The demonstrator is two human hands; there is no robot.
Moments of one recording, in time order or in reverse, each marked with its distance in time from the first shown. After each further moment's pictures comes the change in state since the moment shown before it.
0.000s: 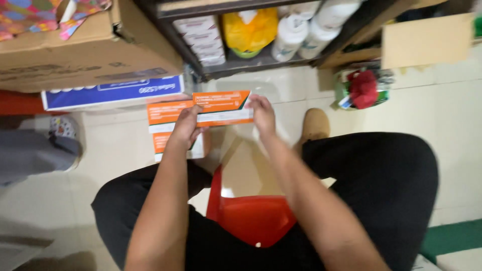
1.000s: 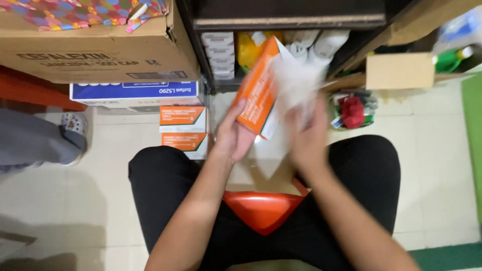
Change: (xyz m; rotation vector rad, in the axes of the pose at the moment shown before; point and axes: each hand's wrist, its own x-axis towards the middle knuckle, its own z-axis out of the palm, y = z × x) left_hand -0.168 0.035 0.073 -0.911 -0.747 0.320; right_hand -0.237 -0.245 -0.120 -0.154 0.036 -0.781
